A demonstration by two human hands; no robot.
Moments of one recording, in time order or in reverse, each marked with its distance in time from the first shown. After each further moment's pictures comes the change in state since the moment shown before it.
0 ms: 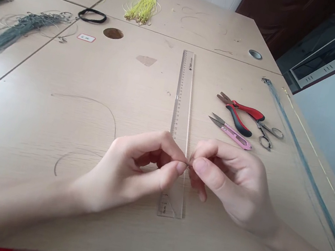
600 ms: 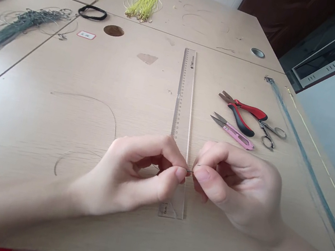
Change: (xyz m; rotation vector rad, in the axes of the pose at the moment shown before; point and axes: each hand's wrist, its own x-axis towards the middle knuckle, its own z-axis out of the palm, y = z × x) left_hand -0.001 0.003 0.001 -0.021 -0.022 -0.036; right_hand -0.003 -0.001 0.002 -0.037 0.039 -0.045
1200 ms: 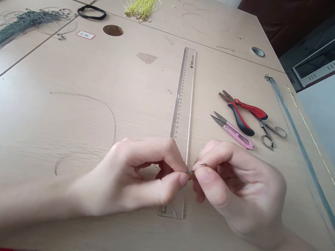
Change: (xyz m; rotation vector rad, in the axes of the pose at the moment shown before) left_hand -0.001 -0.002 -0.001 0.031 -0.058 0.047; right_hand -0.003 0.000 0.004 -0.009 0.028 -0.064
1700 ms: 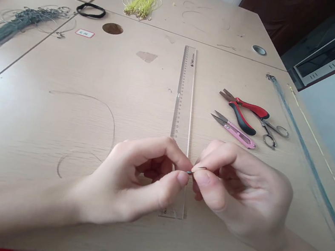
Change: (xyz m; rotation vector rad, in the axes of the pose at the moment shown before) left_hand 0.003 0.010 0.004 0.001 0.053 -0.131; right_hand -0.003 0.003 0.001 -0.052 0.009 -0.036
